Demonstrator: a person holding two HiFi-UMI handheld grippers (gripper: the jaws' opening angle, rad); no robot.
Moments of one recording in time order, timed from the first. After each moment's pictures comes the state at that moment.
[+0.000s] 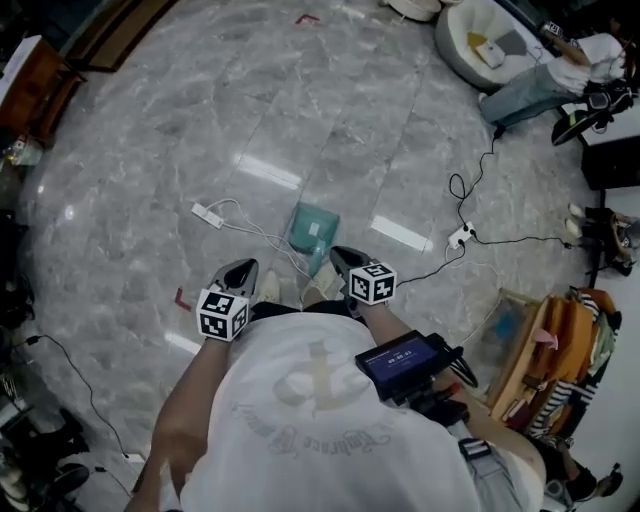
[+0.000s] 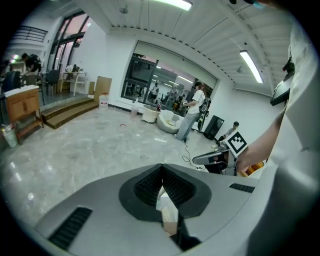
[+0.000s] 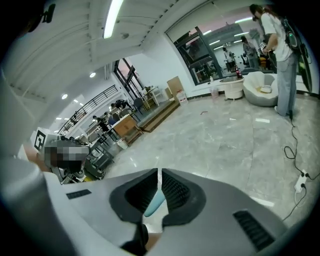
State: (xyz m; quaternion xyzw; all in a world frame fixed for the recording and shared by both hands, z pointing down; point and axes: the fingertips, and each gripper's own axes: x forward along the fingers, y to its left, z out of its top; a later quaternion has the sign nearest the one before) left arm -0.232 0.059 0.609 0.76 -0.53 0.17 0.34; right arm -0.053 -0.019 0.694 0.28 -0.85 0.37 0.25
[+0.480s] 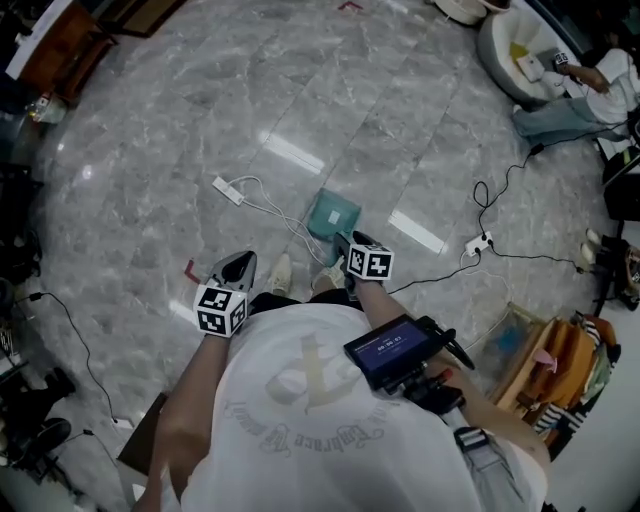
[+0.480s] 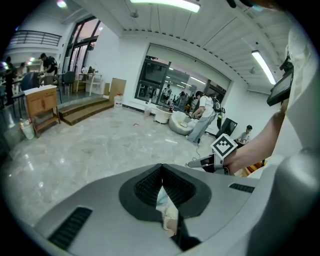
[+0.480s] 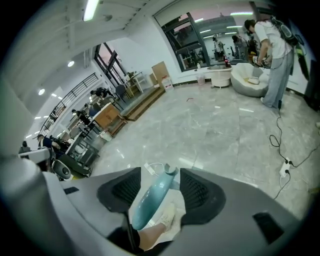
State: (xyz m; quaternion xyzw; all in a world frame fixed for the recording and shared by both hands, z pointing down) left arm -0.280 0.101 0.613 0.71 -0.59 0.17 0.35; right arm -0.083 -0.025 0.760 0.33 -0.78 0.41 0.33
